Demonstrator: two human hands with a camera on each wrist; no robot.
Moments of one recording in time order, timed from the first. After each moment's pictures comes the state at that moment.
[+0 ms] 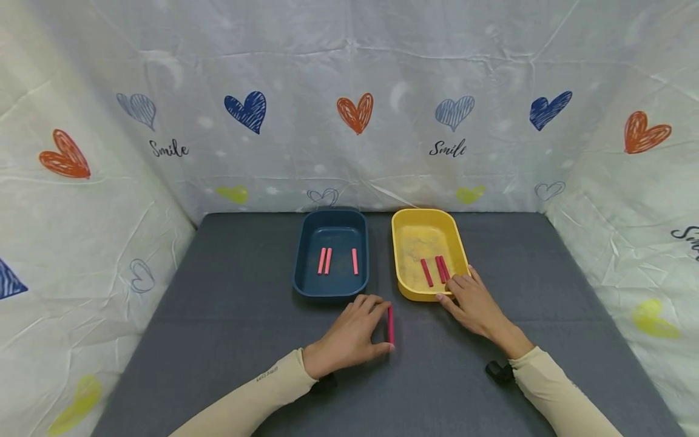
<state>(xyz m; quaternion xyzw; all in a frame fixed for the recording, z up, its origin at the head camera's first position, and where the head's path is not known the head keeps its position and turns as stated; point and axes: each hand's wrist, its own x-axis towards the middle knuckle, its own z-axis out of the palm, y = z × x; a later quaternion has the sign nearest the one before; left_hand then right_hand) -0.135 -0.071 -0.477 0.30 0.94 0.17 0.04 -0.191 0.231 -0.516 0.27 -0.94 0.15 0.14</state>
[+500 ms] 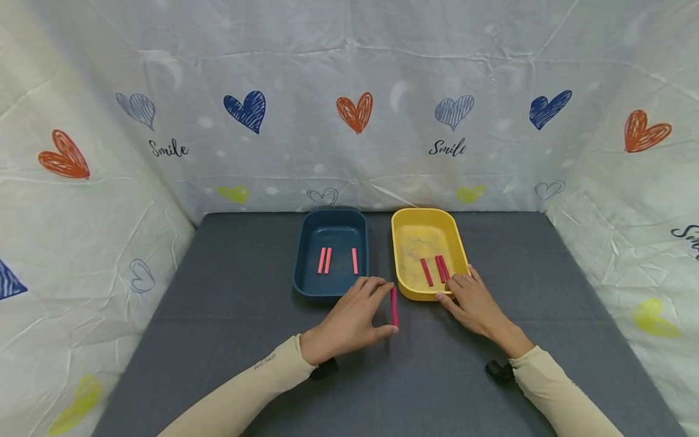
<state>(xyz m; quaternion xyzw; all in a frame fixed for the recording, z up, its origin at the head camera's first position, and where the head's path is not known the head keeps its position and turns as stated) -0.147 -0.066 -0.441 0.30 0.94 0.18 0.03 -0.191 0.232 -0.517 0.27 -0.94 0.16 0.15</state>
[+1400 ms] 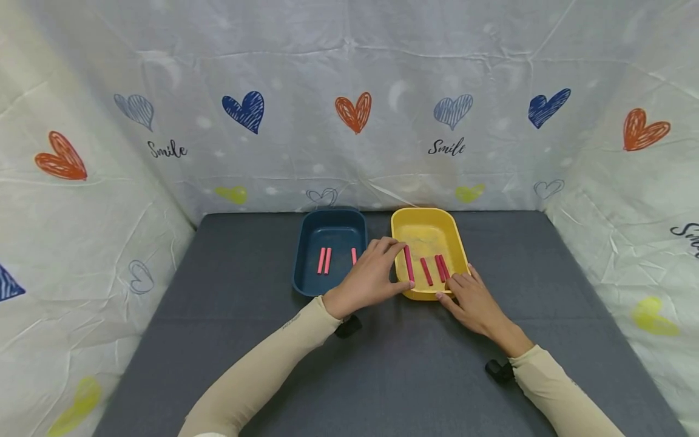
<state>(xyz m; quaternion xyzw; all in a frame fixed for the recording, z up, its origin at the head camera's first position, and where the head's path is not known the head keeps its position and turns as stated) -0.202 -0.035 -0.415 0.28 0.93 0.23 -0.03 -0.192 0.231 -0.516 0.27 -0.94 0.15 0.13</state>
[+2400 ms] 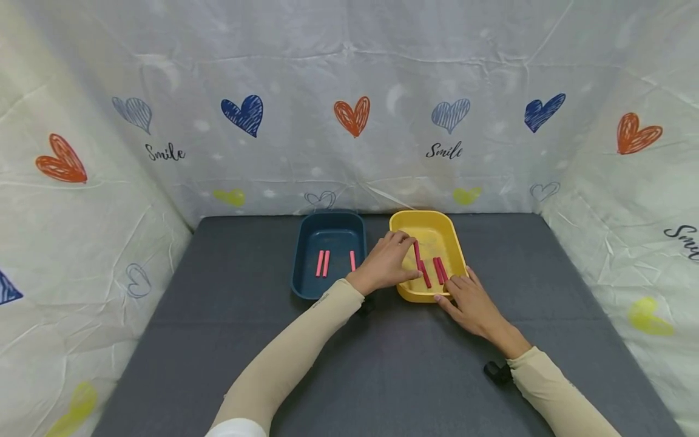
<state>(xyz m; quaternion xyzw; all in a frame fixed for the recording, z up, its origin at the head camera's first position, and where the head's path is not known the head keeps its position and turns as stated) -0.259 -0.004 -0.442 0.29 0.94 0.16 0.01 -0.193 0.230 -0.518 0.26 -0.95 0.14 0.13</state>
